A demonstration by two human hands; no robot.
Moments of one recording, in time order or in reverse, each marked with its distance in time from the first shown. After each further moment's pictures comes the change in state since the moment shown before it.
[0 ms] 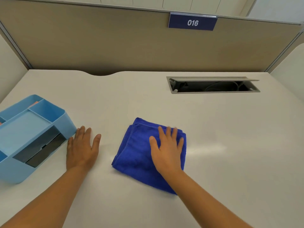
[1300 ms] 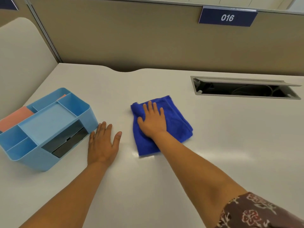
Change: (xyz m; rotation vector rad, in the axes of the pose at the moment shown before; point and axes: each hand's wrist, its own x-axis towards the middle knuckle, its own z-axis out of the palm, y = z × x) left_hand 0.001 -0.001 0.003 -0.022 0.015 -0.004; right_hand 0.124 -0.068 0.072 -0.451 -0.134 -0.352
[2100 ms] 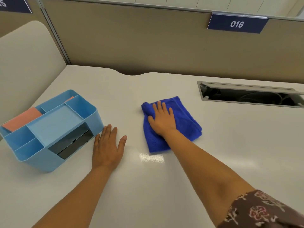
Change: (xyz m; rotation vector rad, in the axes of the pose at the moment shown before) left_hand 0.000 0.000 0.000 0.009 -0.004 -0.002; right_hand 0.025 0.020 -0.007 -0.014 -0.006 -0.019
